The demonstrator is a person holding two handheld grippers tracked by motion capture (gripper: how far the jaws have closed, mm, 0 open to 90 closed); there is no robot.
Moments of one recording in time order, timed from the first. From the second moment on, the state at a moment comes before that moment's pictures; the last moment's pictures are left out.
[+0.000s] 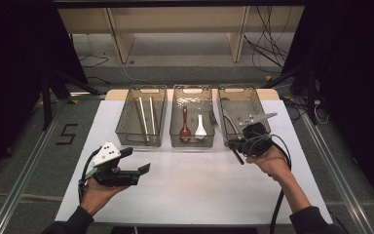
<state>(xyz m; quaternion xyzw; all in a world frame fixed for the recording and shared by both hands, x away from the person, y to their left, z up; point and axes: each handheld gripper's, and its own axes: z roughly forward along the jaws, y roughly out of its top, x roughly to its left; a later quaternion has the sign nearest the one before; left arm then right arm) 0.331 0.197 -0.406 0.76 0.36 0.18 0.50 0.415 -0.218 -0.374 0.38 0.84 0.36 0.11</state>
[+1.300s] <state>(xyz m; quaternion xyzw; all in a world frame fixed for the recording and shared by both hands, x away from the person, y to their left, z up) 0.332 0.198 -0.406 0.76 0.37 0.18 0.51 0.516 -0.247 -0.351 0.51 0.77 0.32 0.18</state>
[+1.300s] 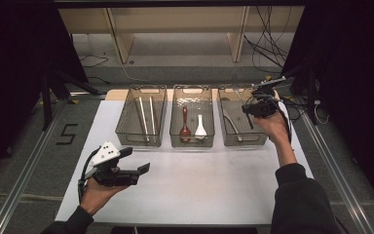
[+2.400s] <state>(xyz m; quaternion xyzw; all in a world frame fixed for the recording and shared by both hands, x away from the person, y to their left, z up) 0.331 0.198 -0.406 0.76 0.37 0.18 0.51 0.541 -0.248 -0.375 0.55 0.76 0.29 0.17</state>
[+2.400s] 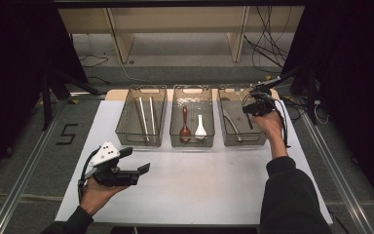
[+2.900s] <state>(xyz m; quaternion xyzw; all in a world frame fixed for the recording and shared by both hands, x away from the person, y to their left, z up) 0.331 0.198 -0.406 0.76 0.37 0.18 0.51 0.540 -0.242 -0.373 0.54 0.77 0.30 0.16</state>
